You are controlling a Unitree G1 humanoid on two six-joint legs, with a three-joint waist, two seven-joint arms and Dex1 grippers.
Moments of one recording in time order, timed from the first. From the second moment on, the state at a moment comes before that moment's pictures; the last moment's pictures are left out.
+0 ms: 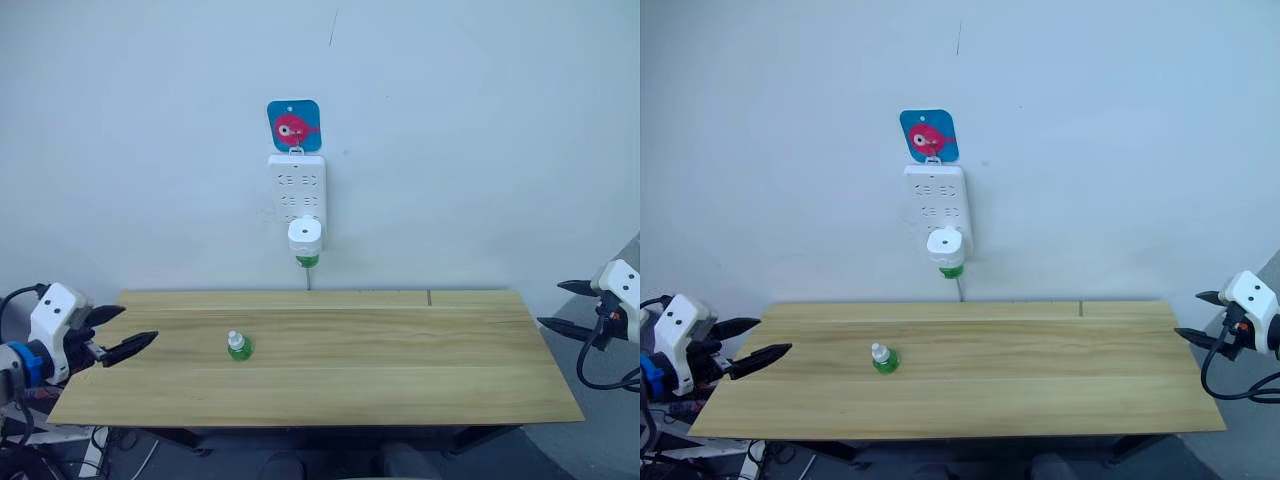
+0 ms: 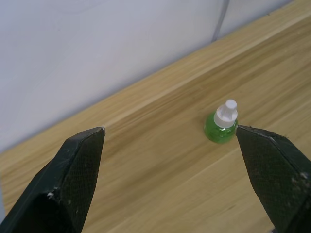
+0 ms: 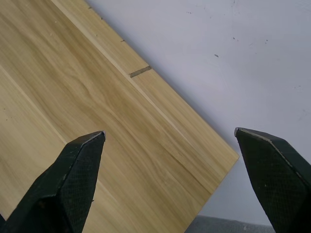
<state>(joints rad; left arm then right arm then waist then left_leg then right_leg) 0.11 0.94 0.47 0.25 -0.36 0.25 -1.09 -0.16 -1.02 -0.21 0.52 0.21 -0.06 1.20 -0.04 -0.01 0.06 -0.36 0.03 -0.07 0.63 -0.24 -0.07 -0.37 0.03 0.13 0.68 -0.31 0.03</state>
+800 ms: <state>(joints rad) -0.01 0.94 0.47 0.32 -0.44 0.26 -1.12 -0.01 -1.00 -0.28 0.30 0.27 0.01 1.16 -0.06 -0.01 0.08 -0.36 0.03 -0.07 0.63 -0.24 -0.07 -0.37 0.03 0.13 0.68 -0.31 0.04</state>
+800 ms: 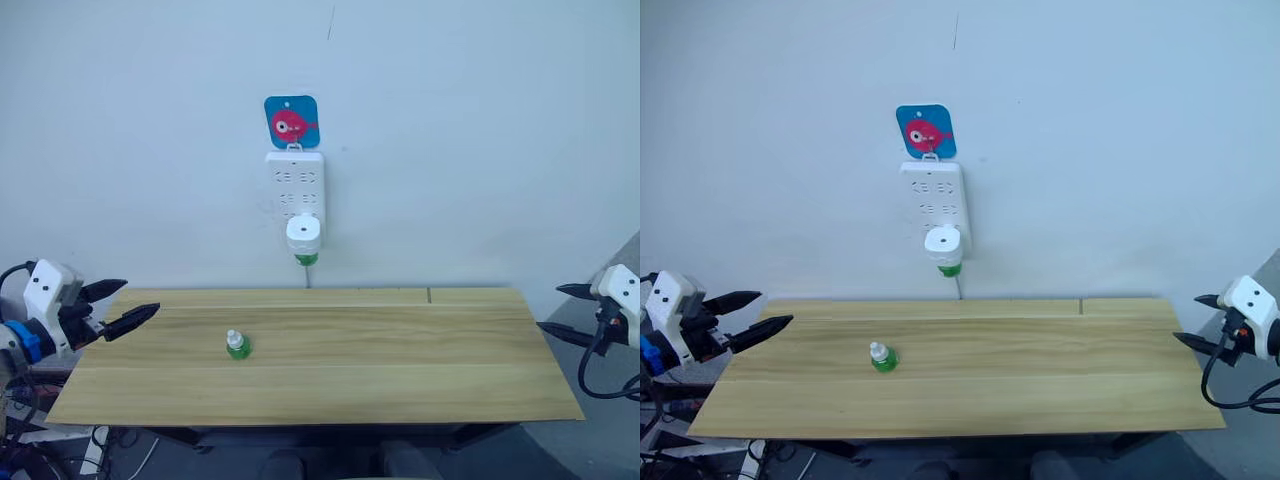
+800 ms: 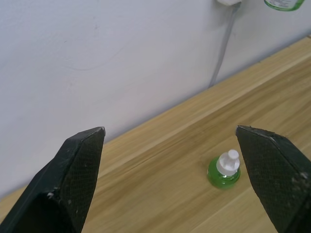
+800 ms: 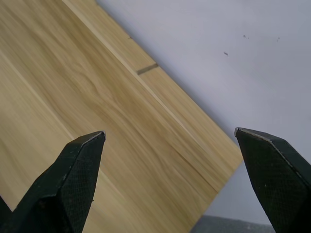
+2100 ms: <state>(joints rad) -0.53 0.78 0.17 0.47 -0.34 0.19 -1.13 0.10 -0.62 -0.18 -0.76 0.64 0.66 0.48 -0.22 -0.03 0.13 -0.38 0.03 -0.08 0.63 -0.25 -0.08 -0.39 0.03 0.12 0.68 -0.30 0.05</state>
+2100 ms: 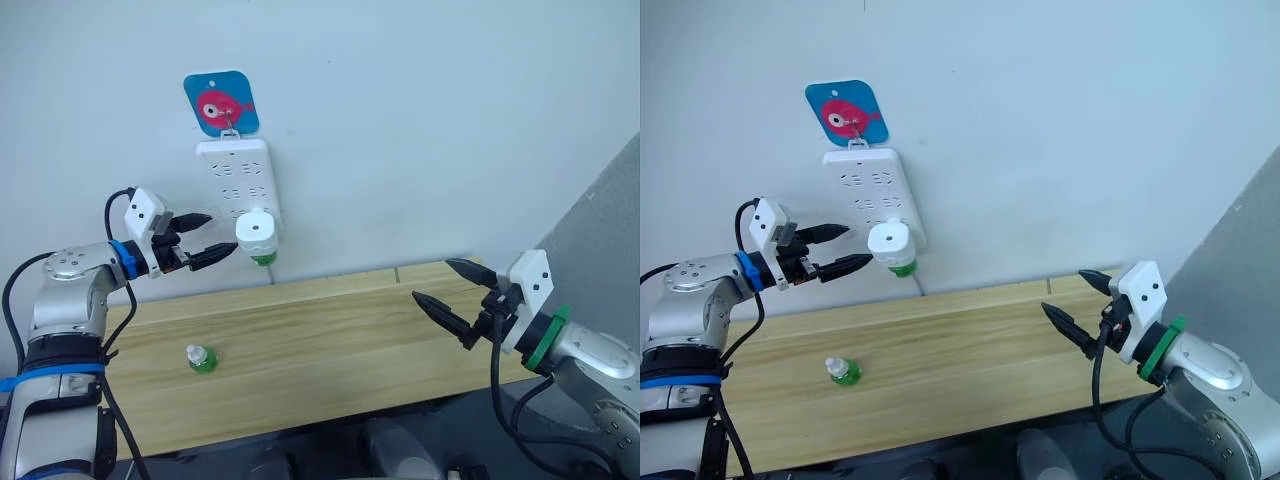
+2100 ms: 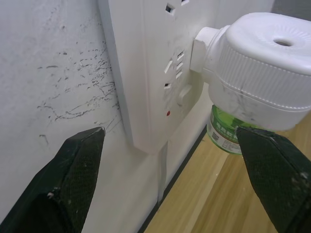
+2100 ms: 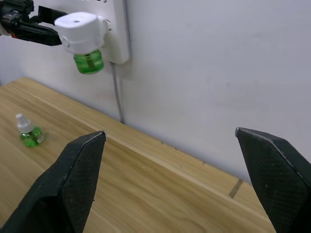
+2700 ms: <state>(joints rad) -0.68 0.73 0.11 0.61 -0.31 0.21 -1.21 0.13 -0.62 -0.18 -0.78 0.62 0.63 0.47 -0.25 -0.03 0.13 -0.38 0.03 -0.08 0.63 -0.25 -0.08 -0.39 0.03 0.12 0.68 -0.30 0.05</state>
